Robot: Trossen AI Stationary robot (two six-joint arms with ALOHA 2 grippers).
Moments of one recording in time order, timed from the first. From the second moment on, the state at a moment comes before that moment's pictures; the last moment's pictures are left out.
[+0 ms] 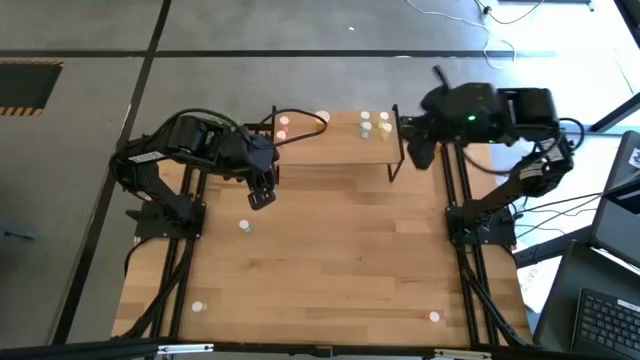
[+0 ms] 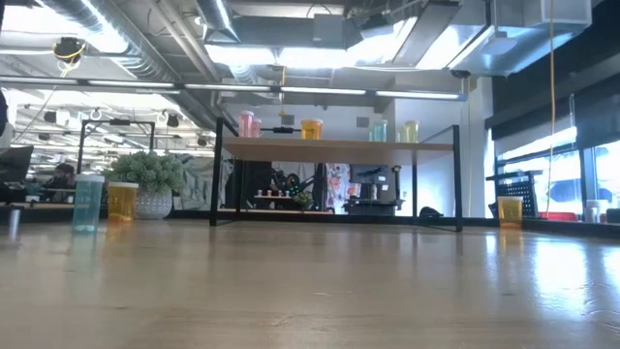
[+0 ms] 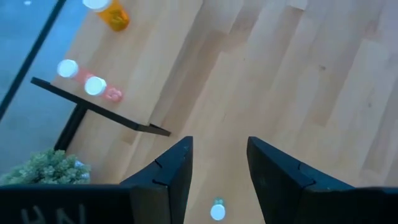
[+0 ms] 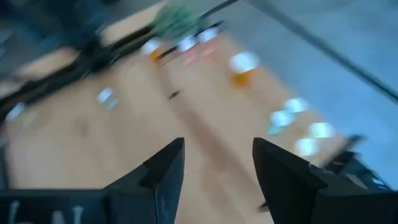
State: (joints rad) left arm -0.10 1.59 2.16 -1.57 -0.38 -0.43; right arm -0.06 1.52 2.33 -1.57 0.35 0.44
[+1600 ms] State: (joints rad) left arm 0.20 1.59 2.16 -1.55 -0.46 -0.27; right arm -1.01 1.42 1.43 -1.32 0.10 0.72
